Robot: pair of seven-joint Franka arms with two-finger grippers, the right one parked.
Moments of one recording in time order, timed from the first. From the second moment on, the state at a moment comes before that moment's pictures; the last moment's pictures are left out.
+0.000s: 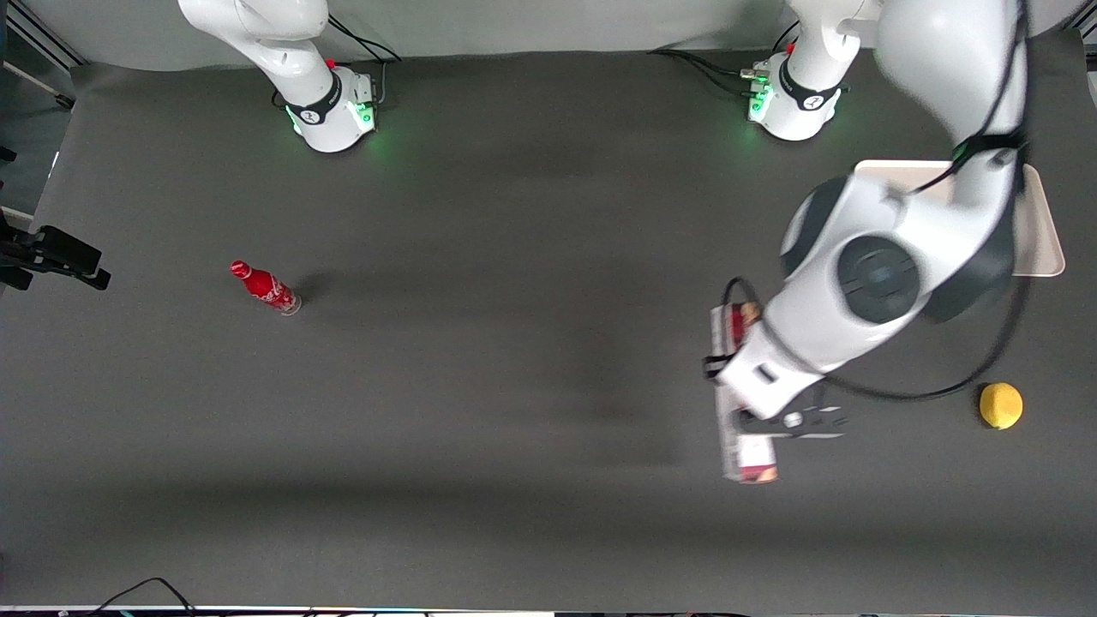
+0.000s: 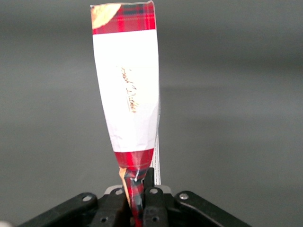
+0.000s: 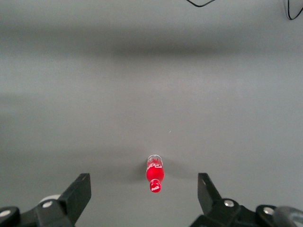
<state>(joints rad) -0.19 0.53 -0.24 -1.18 0.09 1.71 -0.42</state>
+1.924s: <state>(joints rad) -0.10 0.15 1.00 -2.21 0.02 2.23 0.91</state>
